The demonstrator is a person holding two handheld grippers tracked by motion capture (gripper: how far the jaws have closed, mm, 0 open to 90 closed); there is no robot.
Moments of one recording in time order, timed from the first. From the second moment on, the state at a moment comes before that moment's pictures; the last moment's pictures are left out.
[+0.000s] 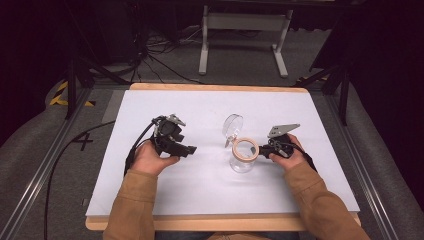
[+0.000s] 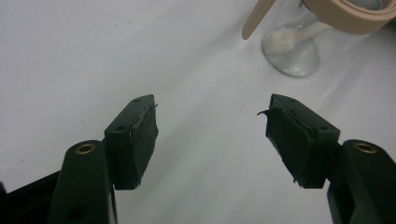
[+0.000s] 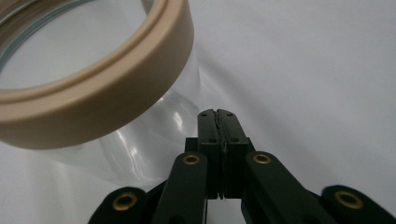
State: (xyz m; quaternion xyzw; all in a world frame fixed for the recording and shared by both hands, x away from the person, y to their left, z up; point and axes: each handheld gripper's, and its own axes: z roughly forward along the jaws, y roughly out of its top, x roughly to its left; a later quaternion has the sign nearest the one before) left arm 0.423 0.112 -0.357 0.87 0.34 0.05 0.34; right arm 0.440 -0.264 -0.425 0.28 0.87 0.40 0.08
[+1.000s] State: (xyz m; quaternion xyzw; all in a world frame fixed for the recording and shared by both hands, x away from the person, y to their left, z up) left arm 0.437 0.102 -0.347 0.86 0.34 0.04 0.38; right arm 0.401 -0.237 -0.422 0.23 0.90 0.38 0.06
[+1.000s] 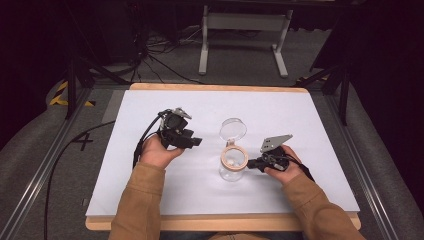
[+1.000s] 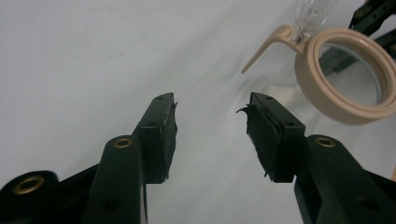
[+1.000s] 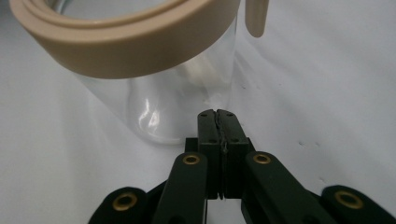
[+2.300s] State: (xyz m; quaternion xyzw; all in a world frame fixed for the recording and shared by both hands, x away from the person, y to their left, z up) left arm 0.467 0.065 -0.360 0.83 0.30 0.02 0.47; right arm 0.372 -0.240 -0.368 0.22 0.87 0.43 0.07
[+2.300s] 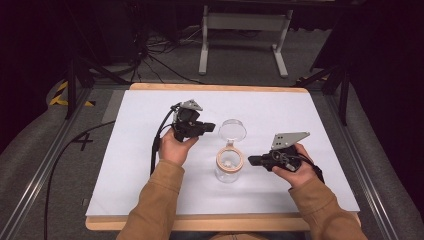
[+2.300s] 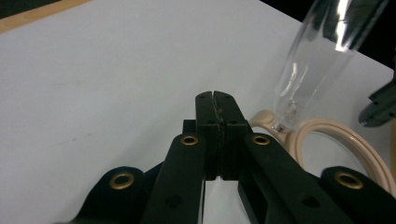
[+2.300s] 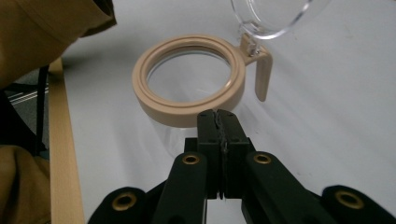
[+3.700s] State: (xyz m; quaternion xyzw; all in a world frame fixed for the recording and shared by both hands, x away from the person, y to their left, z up) left arm 0.443 0.063 -0.348 0.85 0.26 0.05 0.46; right arm 0.372 -0.211 -0.357 0.22 0.84 0.49 0.05
